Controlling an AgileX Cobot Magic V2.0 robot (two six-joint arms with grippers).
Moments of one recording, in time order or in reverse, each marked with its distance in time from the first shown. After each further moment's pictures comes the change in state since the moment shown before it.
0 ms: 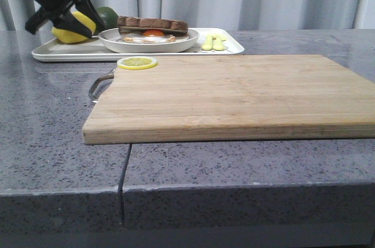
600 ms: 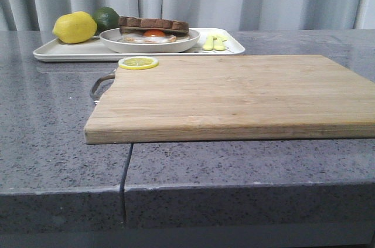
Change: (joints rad) left arm 0.002 -0.240 -0.172 0.056 0.224 0.021; right arm 0.000 0.000 0.000 0.000 -0.013 0.000
